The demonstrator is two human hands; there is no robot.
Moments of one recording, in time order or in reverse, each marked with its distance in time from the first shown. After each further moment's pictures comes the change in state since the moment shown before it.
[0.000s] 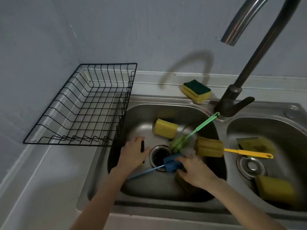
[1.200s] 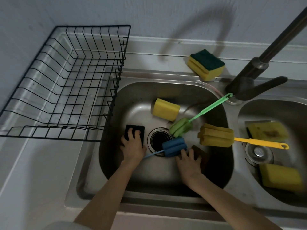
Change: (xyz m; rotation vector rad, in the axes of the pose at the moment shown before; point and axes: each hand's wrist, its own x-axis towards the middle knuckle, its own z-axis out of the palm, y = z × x) left_hand 0.041 -0.032 0.074 0.116 -0.044 -0.277; right_hand 0.050 0.017 0.069 -0.392 -0.279 0.247
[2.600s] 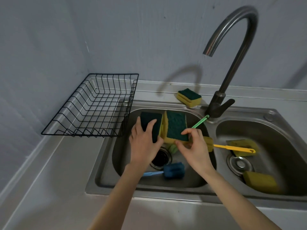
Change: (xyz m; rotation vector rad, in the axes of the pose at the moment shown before) left_hand -0.126 0.046 -0.093 -0.260 0.429 0.427; right_hand -0.116 0.010 -0.063 1.046 1.036 -0.280
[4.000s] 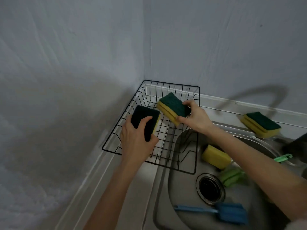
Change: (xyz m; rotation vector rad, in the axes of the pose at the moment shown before) left_hand 0.069 -0.139 -0.134 0.011 0.267 -0.144; right_hand 0.177 -0.125 0.161 -0.186 -0.394 -0.104
